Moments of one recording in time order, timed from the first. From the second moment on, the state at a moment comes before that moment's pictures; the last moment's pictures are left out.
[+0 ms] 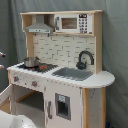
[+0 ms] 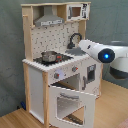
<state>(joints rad) -0.47 -0.89 1.41 -1.83 -0.54 1.59 -0.24</state>
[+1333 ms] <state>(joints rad) -0.48 -1.06 1.51 -1.83 -0.89 1.65 -0.25</state>
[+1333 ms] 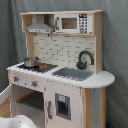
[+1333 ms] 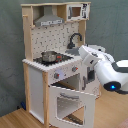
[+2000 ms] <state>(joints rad) -0.48 -1.06 1.52 -1.87 -0.96 1.86 -0.30</state>
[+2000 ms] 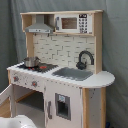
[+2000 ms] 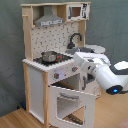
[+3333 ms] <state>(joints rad) -0.43 -1.04 1.43 -1.94 -0.96 2.23 -0.44</state>
